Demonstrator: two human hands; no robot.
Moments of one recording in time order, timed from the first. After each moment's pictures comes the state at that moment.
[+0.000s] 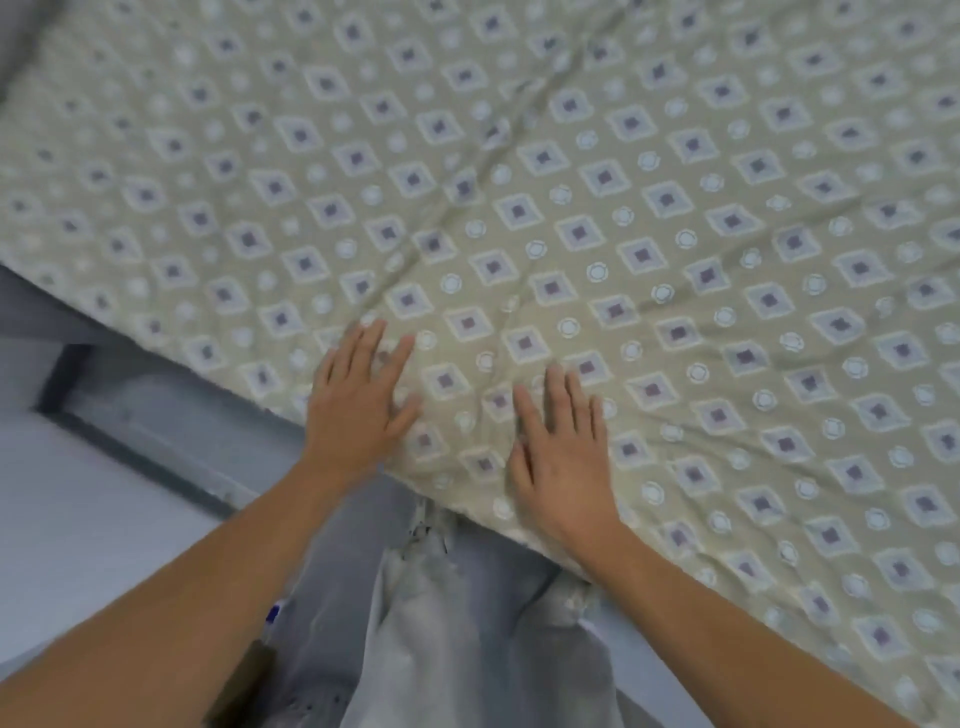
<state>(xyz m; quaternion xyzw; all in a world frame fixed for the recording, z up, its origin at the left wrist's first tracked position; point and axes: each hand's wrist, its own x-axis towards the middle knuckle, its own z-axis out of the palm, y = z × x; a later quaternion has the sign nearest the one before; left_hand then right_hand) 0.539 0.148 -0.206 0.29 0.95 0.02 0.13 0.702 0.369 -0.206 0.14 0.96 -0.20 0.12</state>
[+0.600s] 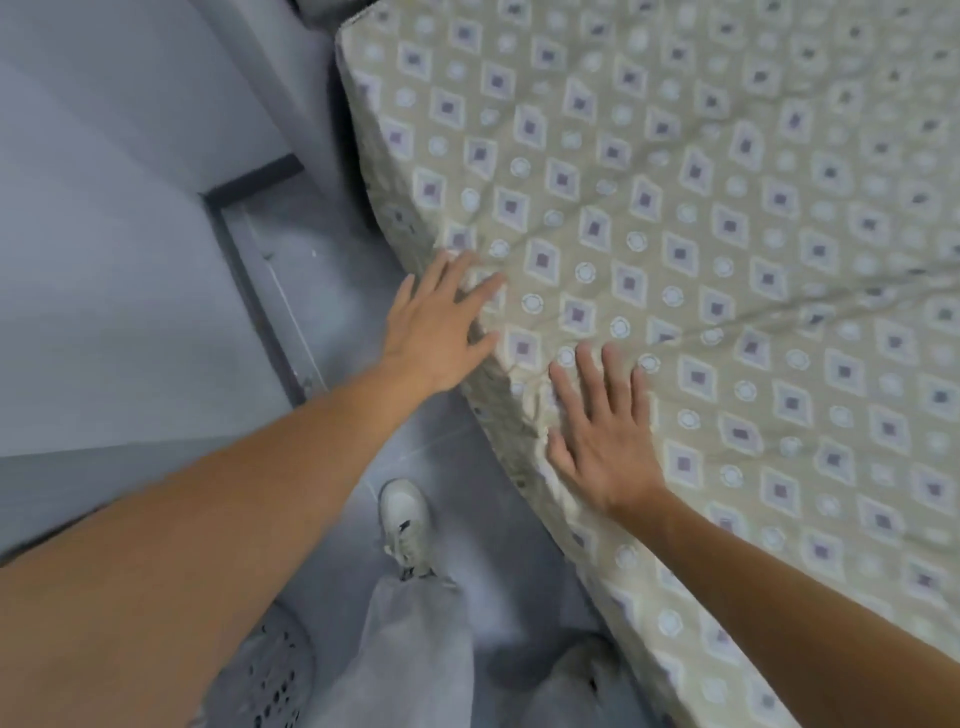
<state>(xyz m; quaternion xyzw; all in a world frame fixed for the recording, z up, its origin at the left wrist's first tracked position) 0.470 -0.044 -0.200 0.05 0.98 0.09 0.16 0.542 0.224 -0.234 -0.25 0.96 -0.01 0.11</state>
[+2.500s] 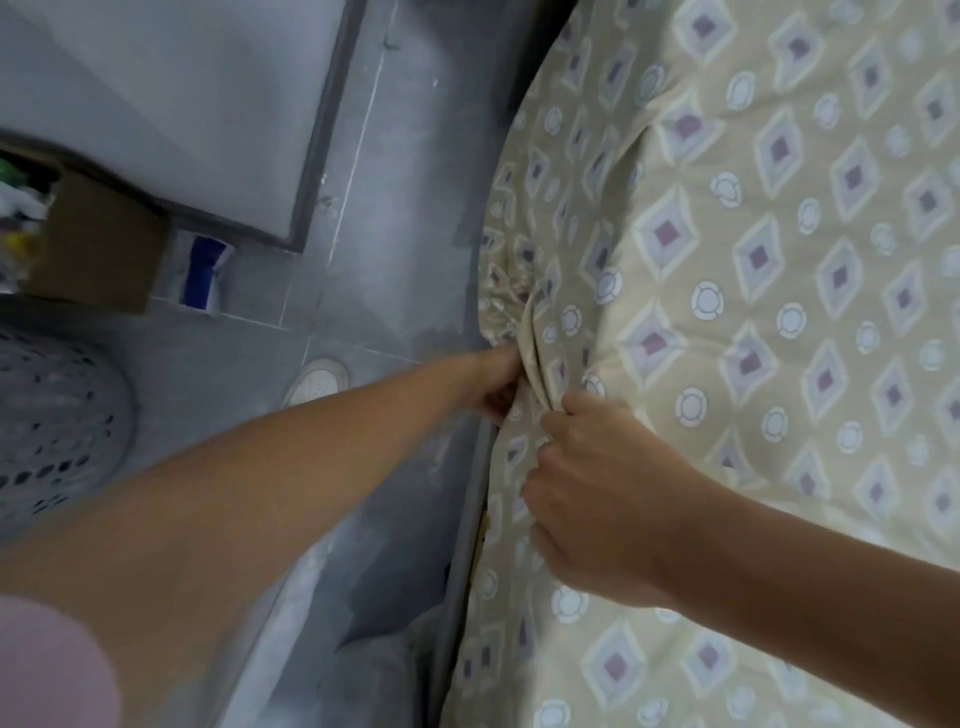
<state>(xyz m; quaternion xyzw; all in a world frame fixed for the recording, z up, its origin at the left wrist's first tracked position) 0.513 0.045 -0.342 -0.45 0.40 0.73 0.34 0.475 0.153 -0.143 -0.80 0.49 0.27 0.21</state>
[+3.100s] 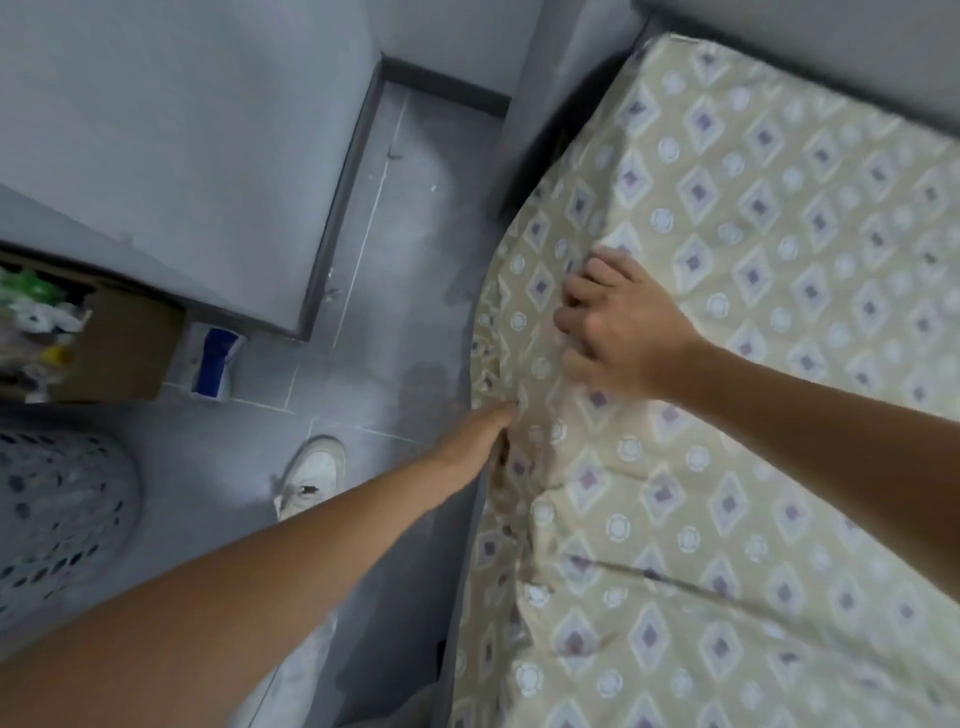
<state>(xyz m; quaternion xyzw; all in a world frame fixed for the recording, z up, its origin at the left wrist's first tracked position) 0.518 -0.004 -0.297 -0.46 0.47 0.73 0.17 0.291 0.031 -0.207 -0.75 0.65 0.06 0.05</state>
